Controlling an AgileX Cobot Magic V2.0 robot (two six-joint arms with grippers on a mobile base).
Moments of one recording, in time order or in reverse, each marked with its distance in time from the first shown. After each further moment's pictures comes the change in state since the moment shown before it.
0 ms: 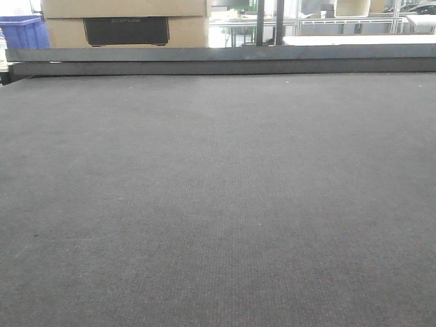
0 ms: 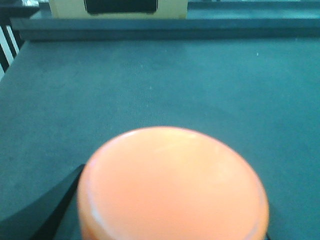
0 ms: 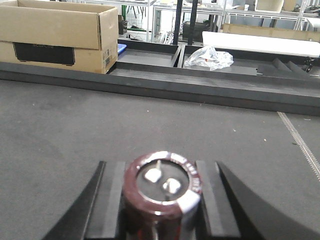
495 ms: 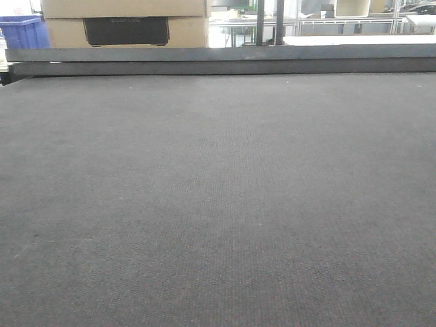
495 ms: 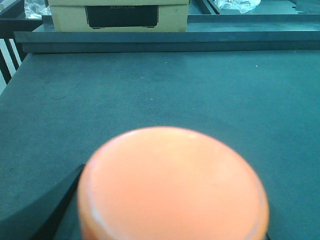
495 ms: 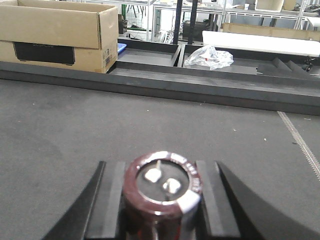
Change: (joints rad) left arm 0.000 0.000 0.000 0.000 -0.026 0.000; right arm 0.000 0.000 0.000 0.000 0.000 0.001
